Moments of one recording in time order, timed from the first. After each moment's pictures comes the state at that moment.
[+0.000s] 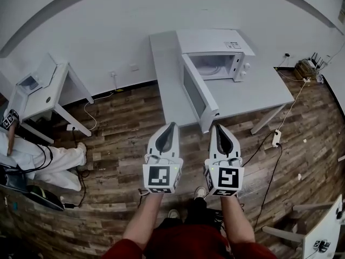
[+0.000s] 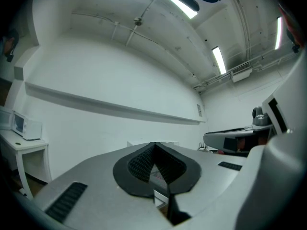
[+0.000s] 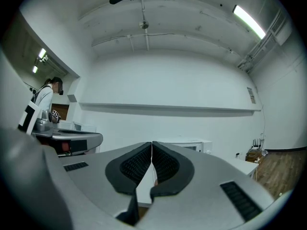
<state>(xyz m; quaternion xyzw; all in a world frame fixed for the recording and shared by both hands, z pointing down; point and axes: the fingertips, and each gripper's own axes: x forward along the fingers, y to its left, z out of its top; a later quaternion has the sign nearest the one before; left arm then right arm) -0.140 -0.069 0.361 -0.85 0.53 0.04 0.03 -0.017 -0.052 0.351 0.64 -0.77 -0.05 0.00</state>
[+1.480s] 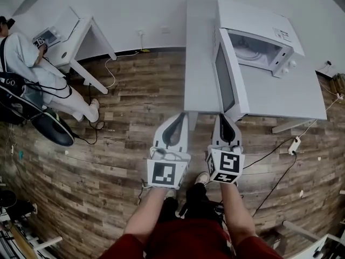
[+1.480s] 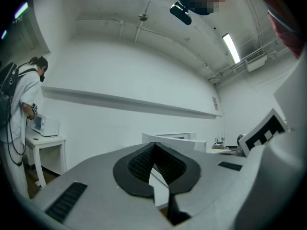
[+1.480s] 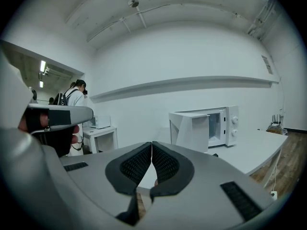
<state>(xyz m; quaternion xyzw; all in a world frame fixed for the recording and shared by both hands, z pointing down) -0.153 -0.117 0.416 -0.79 0.61 0.05 0.00 -0.046 -0.154 0.481 0.56 -0.83 0.06 0.05</state>
